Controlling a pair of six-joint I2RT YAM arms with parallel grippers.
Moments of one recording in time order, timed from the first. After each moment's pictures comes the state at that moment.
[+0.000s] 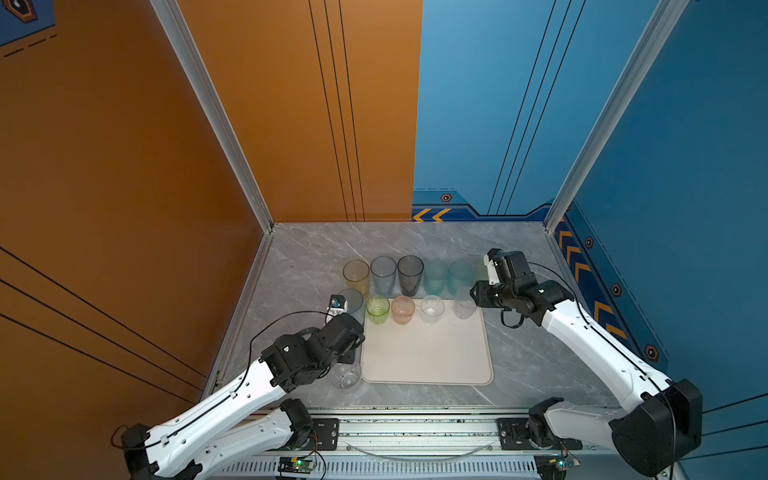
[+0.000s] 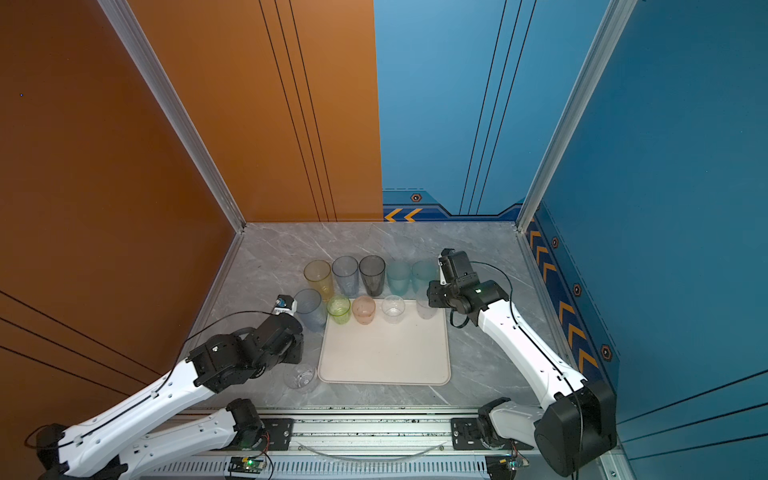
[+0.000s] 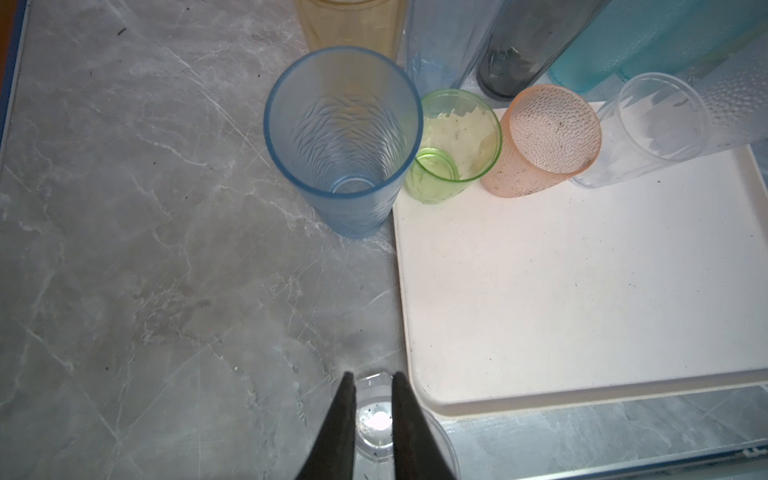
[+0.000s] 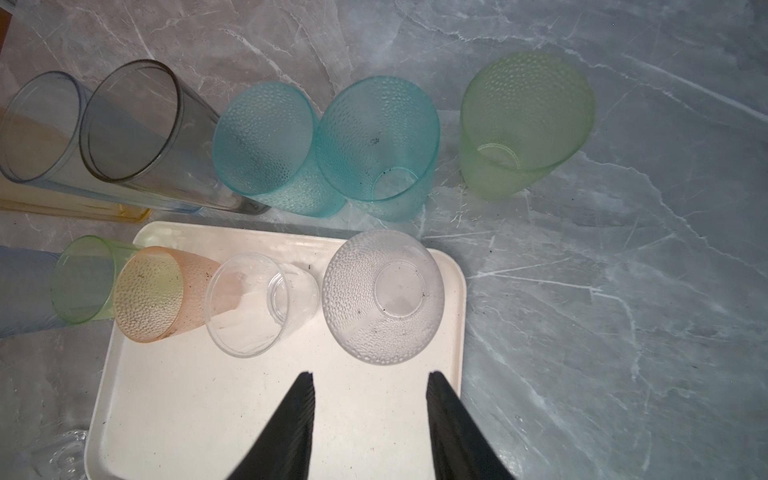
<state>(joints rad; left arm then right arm) -0.90 0.82 0.83 -1.03 -0.45 -0.71 0.39 1.25 1.06 -0.71 0.00 0.35</state>
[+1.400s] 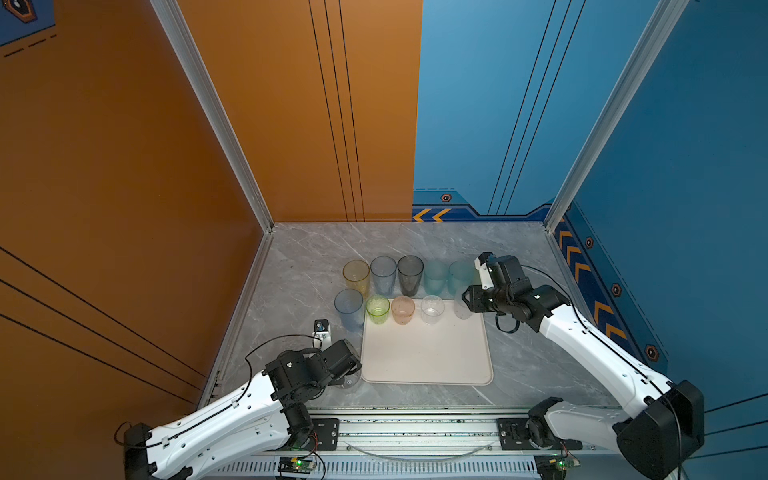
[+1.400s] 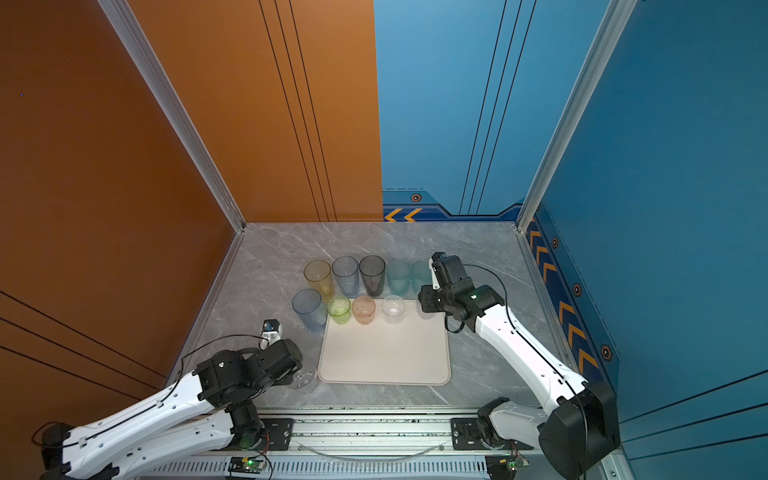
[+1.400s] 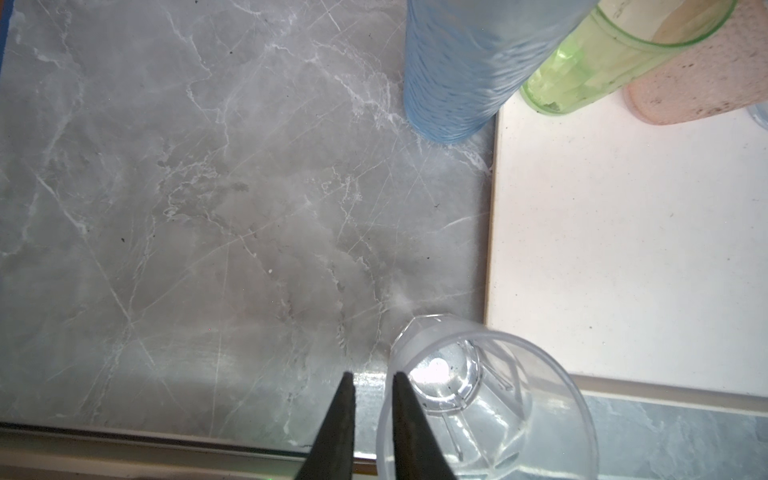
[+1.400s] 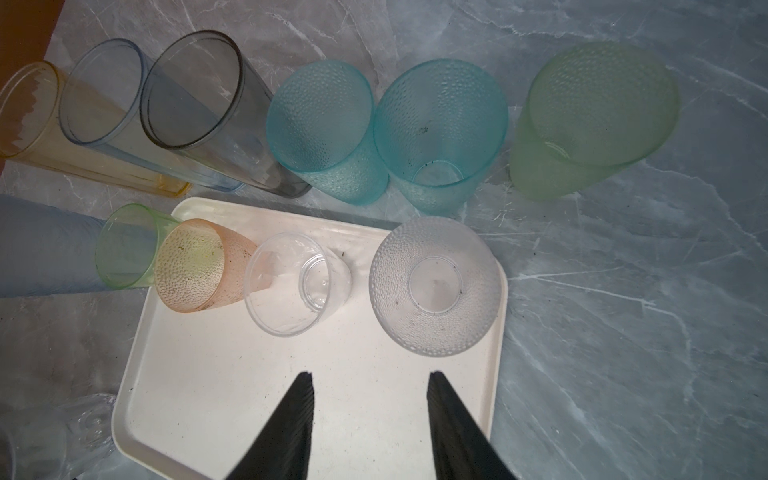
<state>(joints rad) -0.96 0.76 0.66 -1.16 -0.47 -0.99 0.46 1.23 1.03 -0.68 -0.02 0.35</state>
